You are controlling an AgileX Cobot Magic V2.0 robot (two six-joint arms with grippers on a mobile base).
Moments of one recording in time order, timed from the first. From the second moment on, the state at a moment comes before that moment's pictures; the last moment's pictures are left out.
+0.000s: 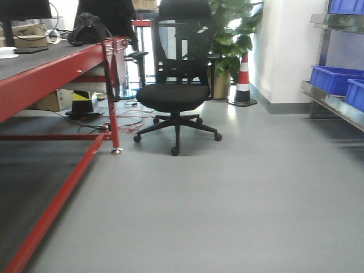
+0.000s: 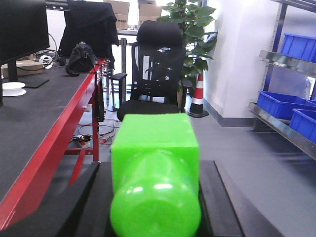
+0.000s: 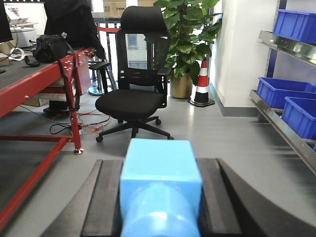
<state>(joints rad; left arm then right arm) -0.04 0.48 -0.63 -0.20 0.25 0.15 0.10 0.57 -0.66 0.03 0.23 0.03</state>
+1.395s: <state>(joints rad) -0.04 0.48 -0.63 -0.20 0.25 0.15 0.10 0.57 -0.66 0.03 0.23 0.03</state>
